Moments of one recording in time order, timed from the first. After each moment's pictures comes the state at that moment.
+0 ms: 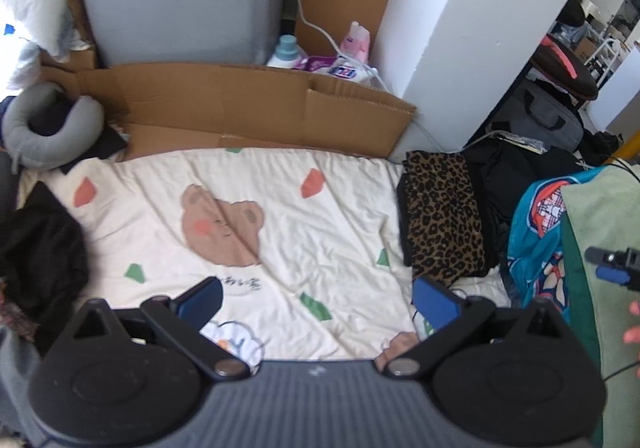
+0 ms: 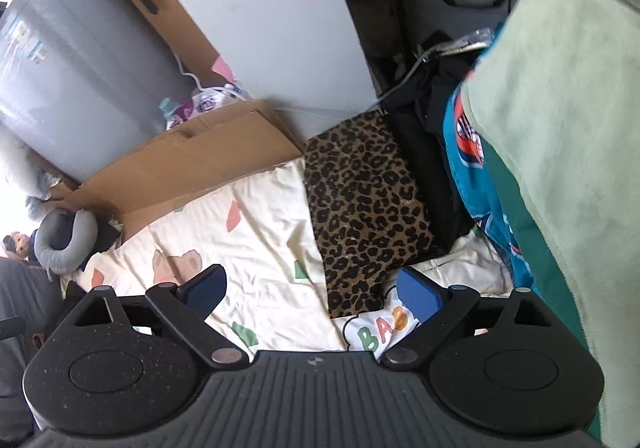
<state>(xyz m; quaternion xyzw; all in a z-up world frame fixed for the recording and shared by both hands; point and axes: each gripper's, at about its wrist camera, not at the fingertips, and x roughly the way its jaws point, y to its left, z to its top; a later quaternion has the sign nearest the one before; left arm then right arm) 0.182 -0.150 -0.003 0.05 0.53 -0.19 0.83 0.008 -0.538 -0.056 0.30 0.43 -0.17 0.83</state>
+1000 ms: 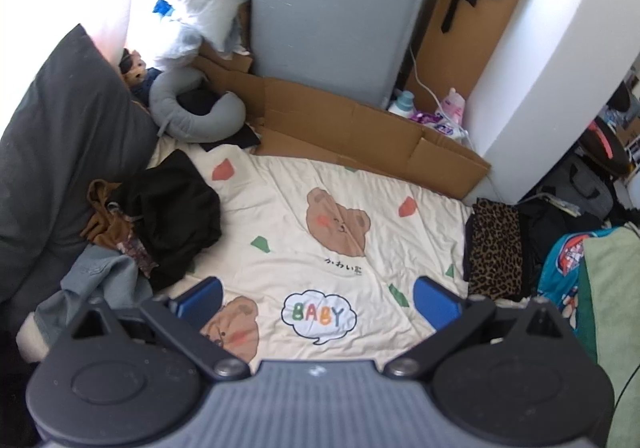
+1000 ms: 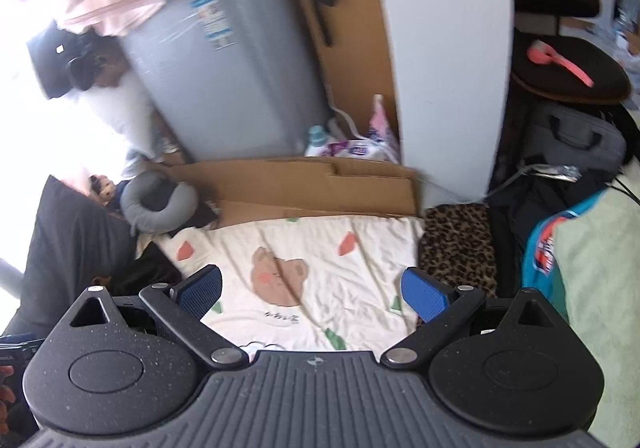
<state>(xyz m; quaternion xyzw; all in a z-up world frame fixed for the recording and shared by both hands) 0.088 0.057 0.106 -0.02 0.49 -0.08 0.86 0.041 -0.362 0.168 0.18 0.41 -0.05 0.89</state>
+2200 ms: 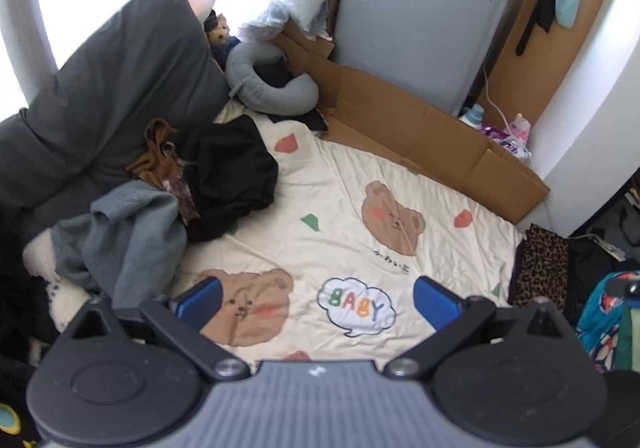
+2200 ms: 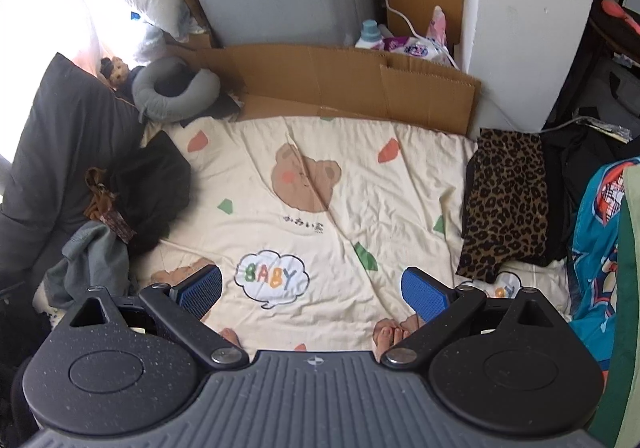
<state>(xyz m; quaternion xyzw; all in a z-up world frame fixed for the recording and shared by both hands) 0.020 0.079 0.022 -0.08 0.48 0.02 0.88 0.048 -0.258 0.032 0.13 0.51 -0.01 0.85</state>
